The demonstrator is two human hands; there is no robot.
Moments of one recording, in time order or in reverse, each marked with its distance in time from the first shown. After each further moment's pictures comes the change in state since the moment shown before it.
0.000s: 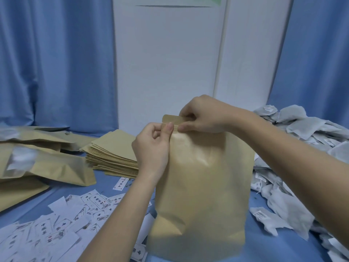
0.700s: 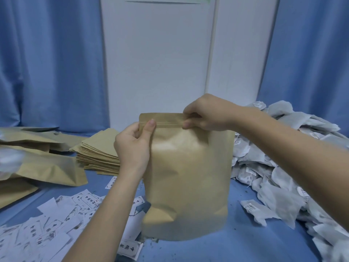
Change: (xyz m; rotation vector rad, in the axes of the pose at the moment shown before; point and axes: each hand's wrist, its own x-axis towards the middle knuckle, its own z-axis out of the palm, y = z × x) left_hand 0.003 -0.005 -0.014 -0.123 -0.036 0.010; right_hand -0.019 0.026 0.000 -0.033 0.022 -0.041
